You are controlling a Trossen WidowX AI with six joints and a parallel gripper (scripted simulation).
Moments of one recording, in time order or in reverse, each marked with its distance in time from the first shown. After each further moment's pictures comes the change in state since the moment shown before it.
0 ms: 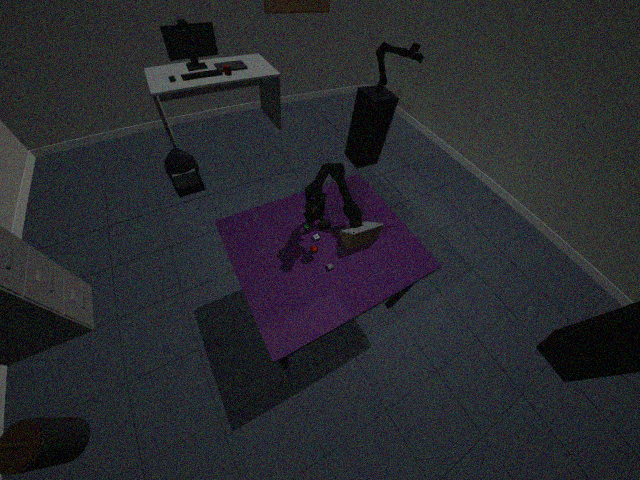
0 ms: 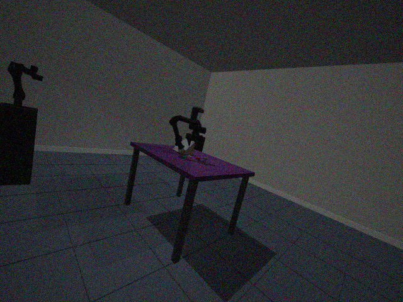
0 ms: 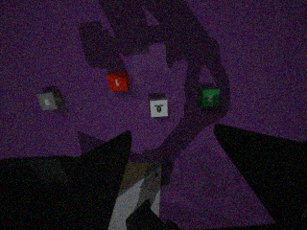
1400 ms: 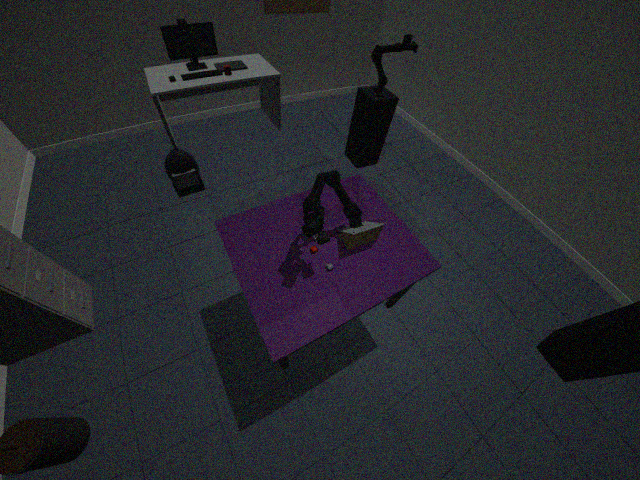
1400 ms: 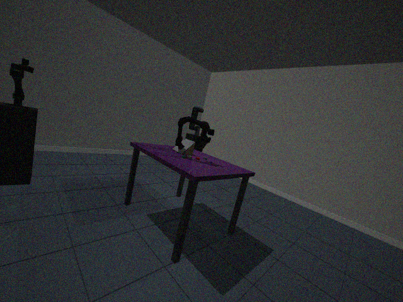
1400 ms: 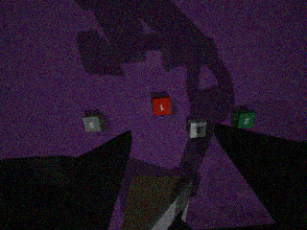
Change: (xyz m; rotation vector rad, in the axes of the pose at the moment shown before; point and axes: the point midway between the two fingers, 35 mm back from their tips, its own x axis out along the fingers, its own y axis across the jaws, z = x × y) arm 0.000 0.074 0.051 0.010 -0.001 0.003
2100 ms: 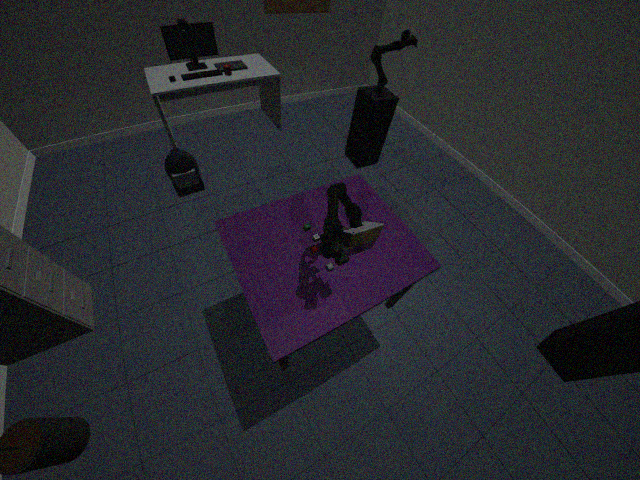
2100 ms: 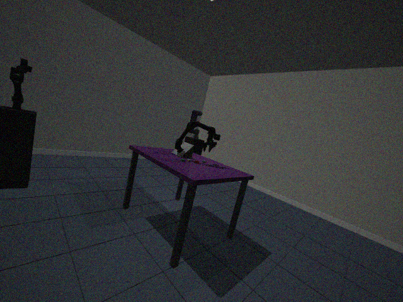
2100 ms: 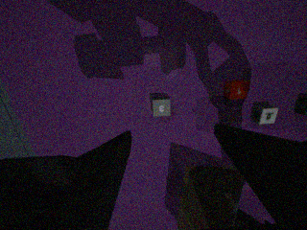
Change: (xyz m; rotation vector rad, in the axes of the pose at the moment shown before) arm -0.001 0.141 -0.022 -0.020 -0.002 -0.002
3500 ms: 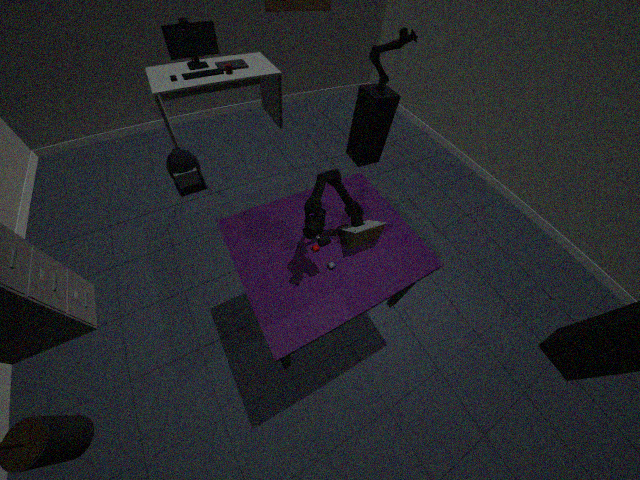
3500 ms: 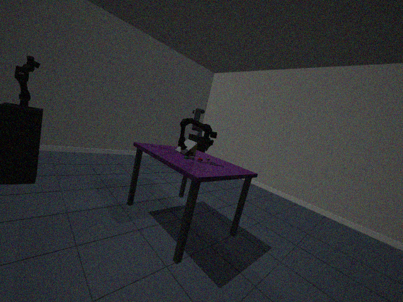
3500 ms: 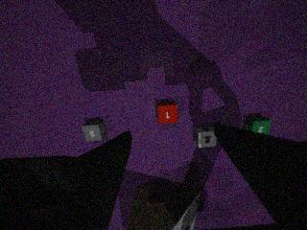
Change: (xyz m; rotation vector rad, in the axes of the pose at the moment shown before) arm 0.023 -0.136 0.024 0.027 -0.019 0.018
